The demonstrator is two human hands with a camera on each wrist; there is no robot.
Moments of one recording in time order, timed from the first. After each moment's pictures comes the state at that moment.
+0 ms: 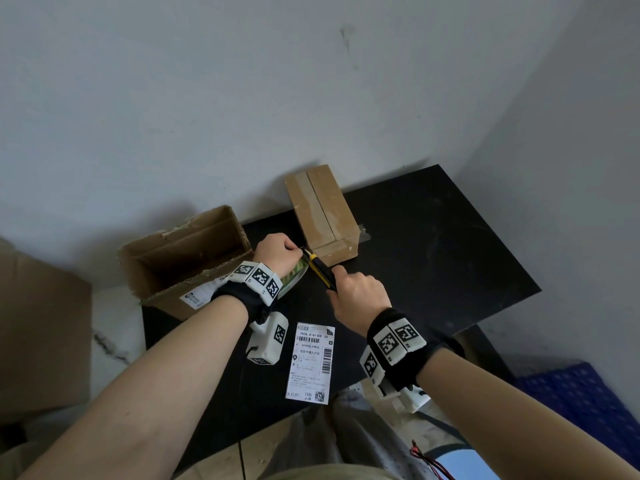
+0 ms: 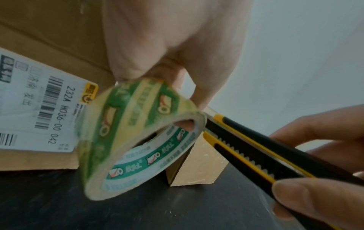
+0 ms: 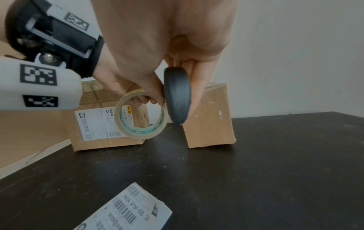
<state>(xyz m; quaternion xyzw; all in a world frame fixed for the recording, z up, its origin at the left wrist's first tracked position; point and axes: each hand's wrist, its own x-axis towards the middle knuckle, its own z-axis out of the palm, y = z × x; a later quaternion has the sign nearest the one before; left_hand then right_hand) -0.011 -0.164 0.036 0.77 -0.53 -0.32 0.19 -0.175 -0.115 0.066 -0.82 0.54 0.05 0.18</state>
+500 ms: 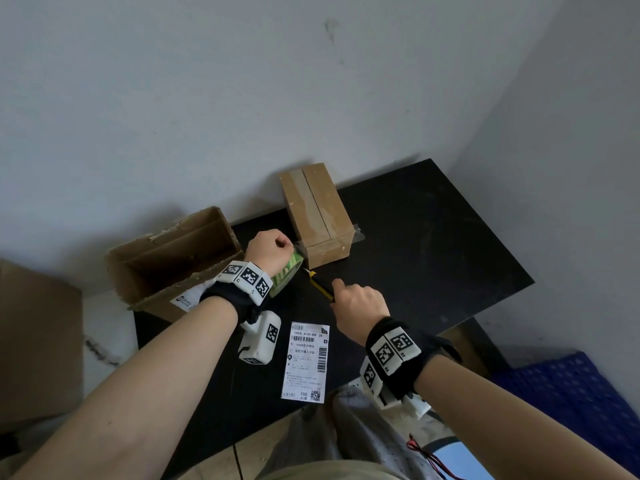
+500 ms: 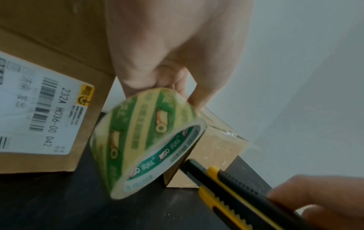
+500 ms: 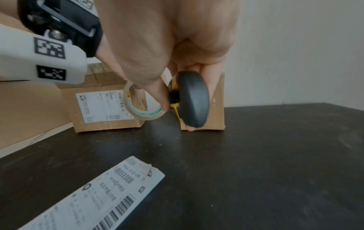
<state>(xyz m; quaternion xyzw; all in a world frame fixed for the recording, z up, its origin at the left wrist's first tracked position) -0.010 -0.169 0.035 0.75 -0.54 -0.32 0.20 -0.189 -0.108 0.048 -0.82 0.53 0.11 0.18</state>
